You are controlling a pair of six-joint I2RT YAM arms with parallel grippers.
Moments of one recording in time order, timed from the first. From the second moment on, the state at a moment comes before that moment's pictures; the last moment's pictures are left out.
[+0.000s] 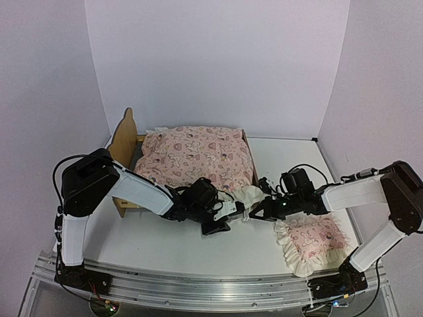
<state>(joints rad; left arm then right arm) -1.04 2.08 1.18 0.10 0.21 0.37 0.59 1.55 0.64 0.08 -0.52 0.55</state>
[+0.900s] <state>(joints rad) -0.99 1.91 1.13 -0.11 0.22 0.41 0.49 1.45 0.91 -0.39 -0.32 0.29</state>
